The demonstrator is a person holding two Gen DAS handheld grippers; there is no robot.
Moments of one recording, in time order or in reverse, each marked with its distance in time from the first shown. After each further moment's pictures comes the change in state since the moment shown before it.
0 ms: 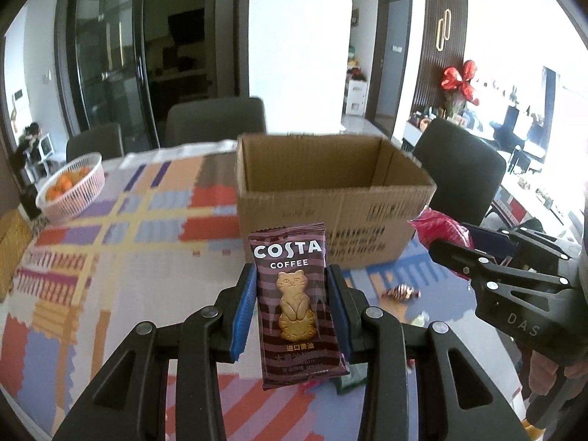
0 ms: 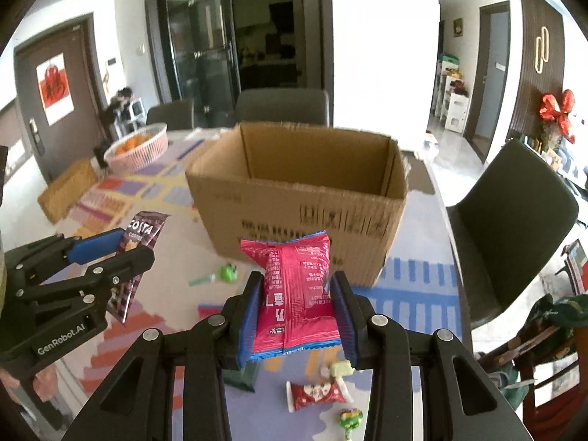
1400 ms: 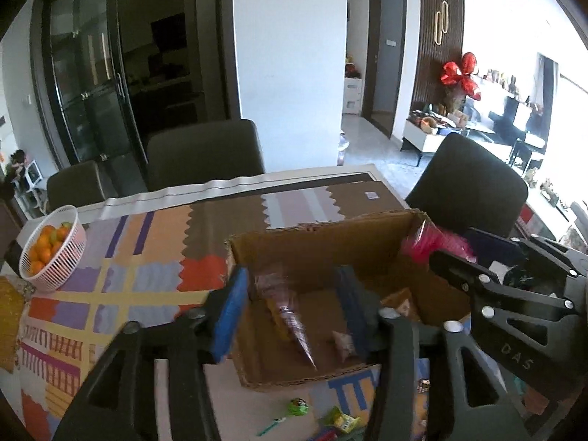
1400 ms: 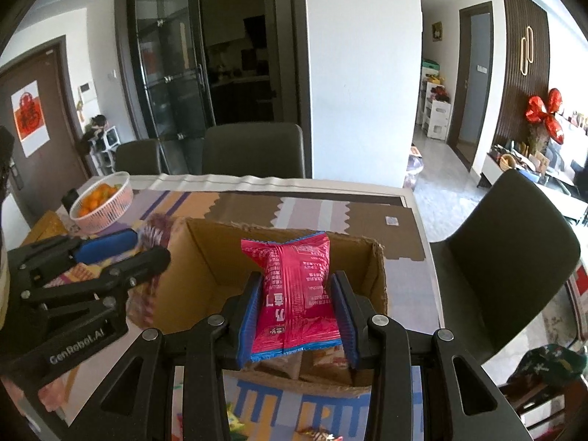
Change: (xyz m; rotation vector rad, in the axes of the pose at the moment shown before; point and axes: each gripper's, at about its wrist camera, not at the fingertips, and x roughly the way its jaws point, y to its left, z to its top) left arm 0.092 0.013 0.125 0.056 0.016 0.005; right arm 0.060 -0.033 0.116 0.048 -0.035 -0.074
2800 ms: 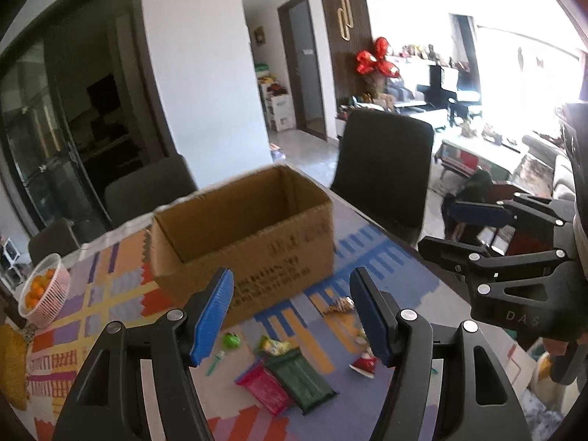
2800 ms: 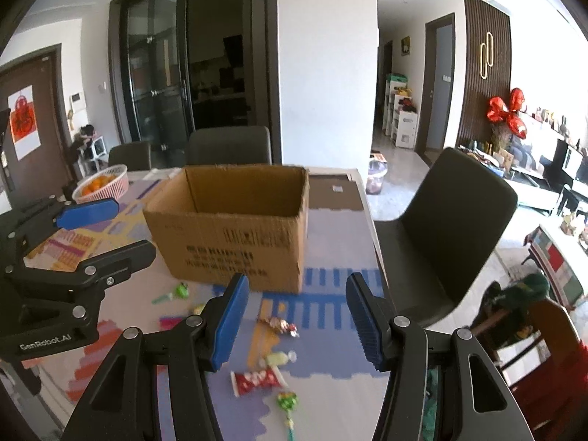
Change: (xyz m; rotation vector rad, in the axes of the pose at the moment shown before) left arm -0.107 -0.099 -0.111 0.292 -0.095 -0.156; right arm -0.135 -0.032 -0.128 0.030 -0.074 -0.093
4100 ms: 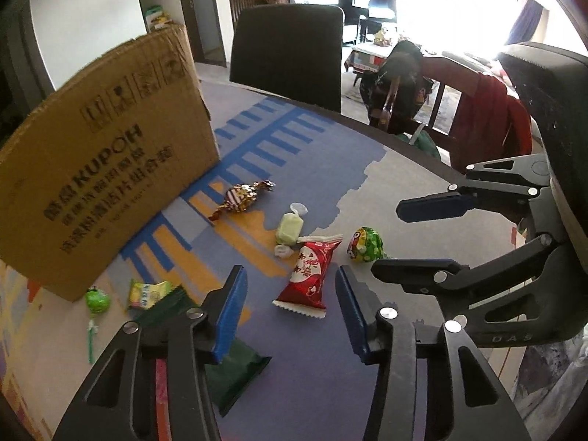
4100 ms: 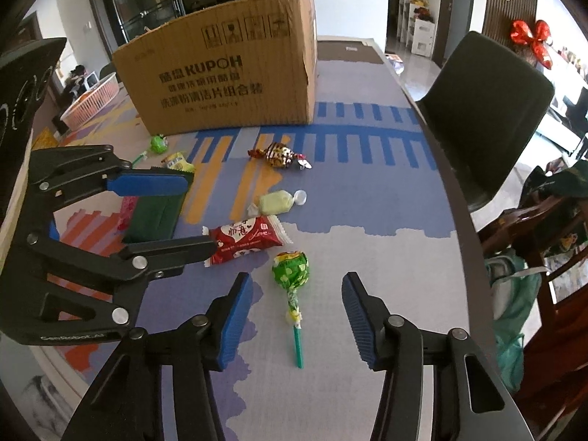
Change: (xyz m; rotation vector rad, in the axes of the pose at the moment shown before) left arm 0.113 -0.054 -0.086 0.202 0.304 -0.344; right arm 0.075 0.000 -0.127 0.040 0.384 0.071
